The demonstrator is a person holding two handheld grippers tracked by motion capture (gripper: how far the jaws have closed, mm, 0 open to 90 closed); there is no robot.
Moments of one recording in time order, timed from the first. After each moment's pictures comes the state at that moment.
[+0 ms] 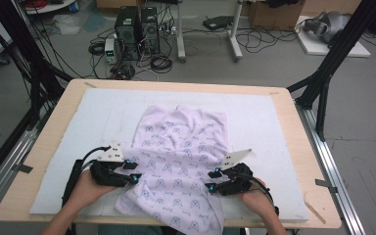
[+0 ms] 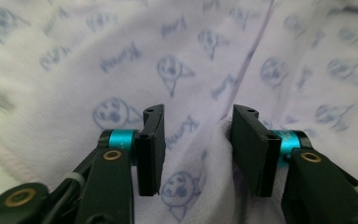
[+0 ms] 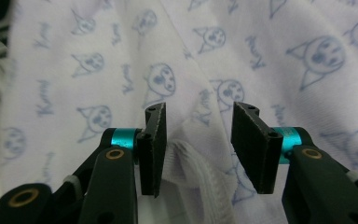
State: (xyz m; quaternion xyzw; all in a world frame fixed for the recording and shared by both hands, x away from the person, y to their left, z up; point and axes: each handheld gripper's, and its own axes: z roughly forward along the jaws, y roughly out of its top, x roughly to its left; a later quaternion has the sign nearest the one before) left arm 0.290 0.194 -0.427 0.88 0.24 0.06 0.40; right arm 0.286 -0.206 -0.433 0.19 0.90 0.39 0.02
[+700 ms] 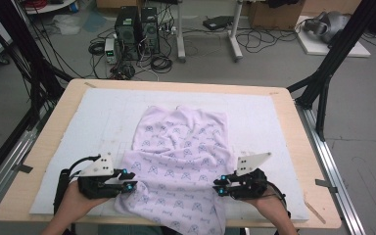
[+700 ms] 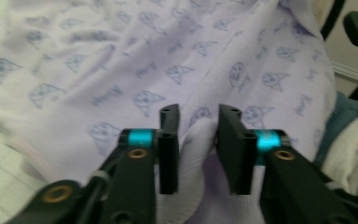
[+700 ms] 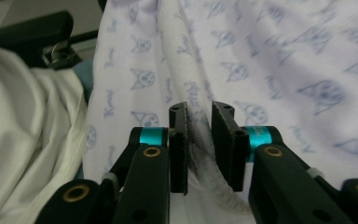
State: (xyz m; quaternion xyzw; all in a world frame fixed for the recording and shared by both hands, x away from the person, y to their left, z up) left arm 0.249 0.200 -0.384 0.87 0.21 0.09 0.45; right arm 0.261 -0.232 -0.400 0.16 0.88 0.45 0.00
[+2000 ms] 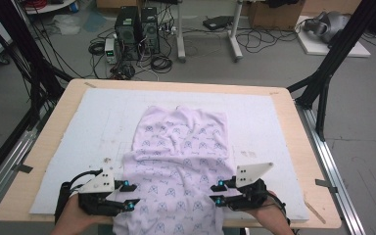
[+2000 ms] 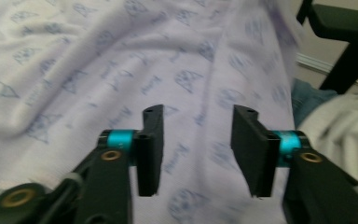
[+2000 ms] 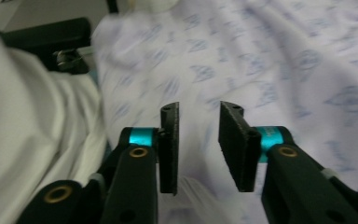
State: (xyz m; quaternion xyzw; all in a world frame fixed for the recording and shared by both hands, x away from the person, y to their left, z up) left arm 0.223 0.191 -0.396 0.87 0.19 0.06 0.46; right arm 0.236 -0.223 -0.394 0.13 0.87 0.47 0.01
